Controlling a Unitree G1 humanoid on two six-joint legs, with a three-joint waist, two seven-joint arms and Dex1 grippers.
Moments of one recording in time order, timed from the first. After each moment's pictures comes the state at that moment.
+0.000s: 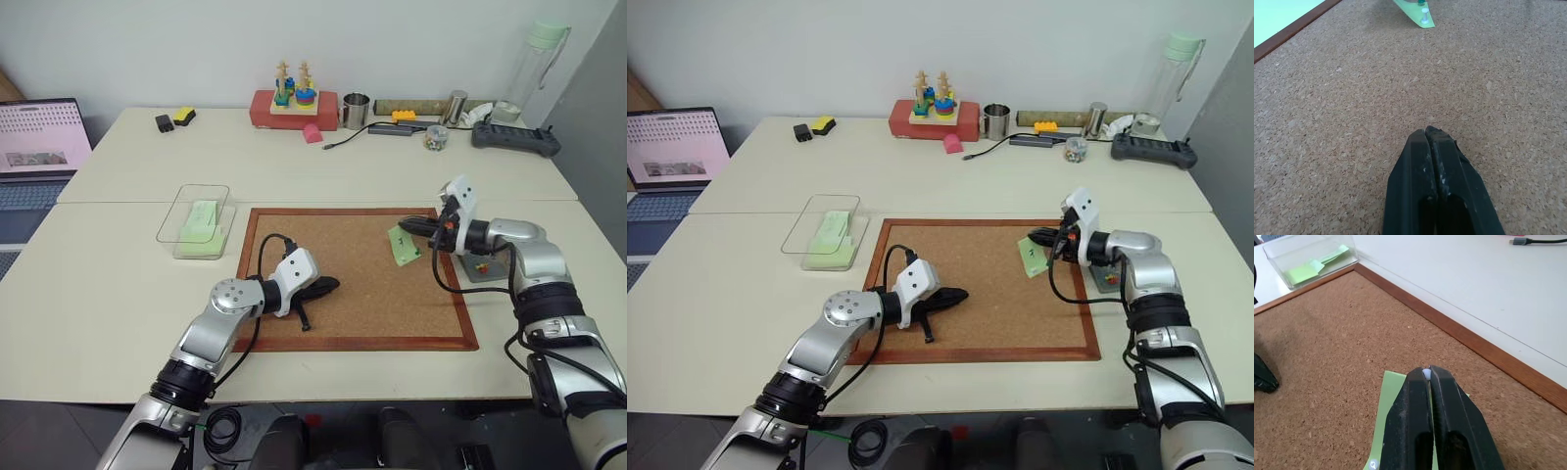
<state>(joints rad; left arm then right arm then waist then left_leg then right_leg) -0.39 0.44 -0.27 0.08 -0.11 0.21 -0.87 -0.78 -0.51 -0.02 0.54 0.23 0.35 1.03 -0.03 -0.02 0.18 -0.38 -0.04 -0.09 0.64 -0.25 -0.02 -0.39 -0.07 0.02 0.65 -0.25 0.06</state>
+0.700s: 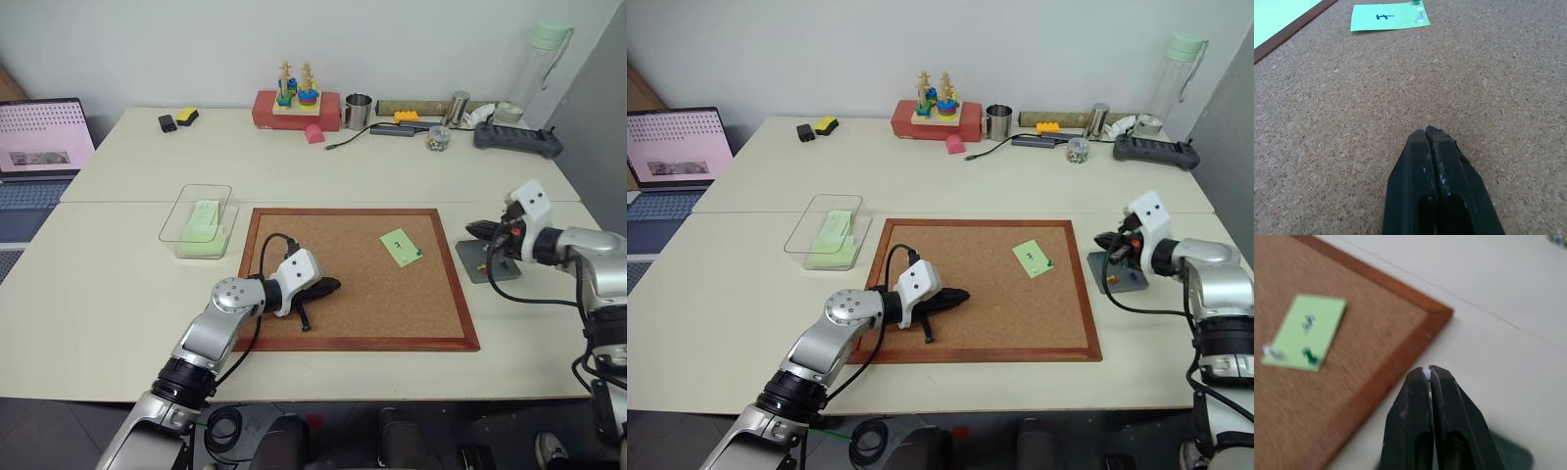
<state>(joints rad) -0.40 0.44 -0.28 0.09 -0.09 0.18 -0.89 -0.57 -0.79 -0.07 0.43 0.18 0.45 0.93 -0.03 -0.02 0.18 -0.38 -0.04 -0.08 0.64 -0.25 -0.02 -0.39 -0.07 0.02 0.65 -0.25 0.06</state>
